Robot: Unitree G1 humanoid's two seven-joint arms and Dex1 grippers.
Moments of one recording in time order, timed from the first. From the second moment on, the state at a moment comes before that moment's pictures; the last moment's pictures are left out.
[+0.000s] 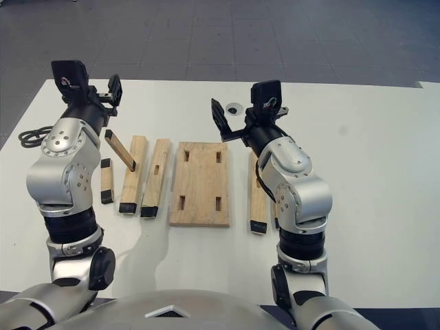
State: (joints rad) left arm -0.48 0.15 0.17 -0.29 -0.11 0.87 0.03; right arm -0.37 -0.13 0.00 -0.43 0.31 0.81 0.12
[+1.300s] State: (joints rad) left arm -0.64 0.15 0.30 -0.67 -0.34 1.13 0.08; right arm -0.35 -0.09 -0.02 -0.48 0.32 0.81 0.07
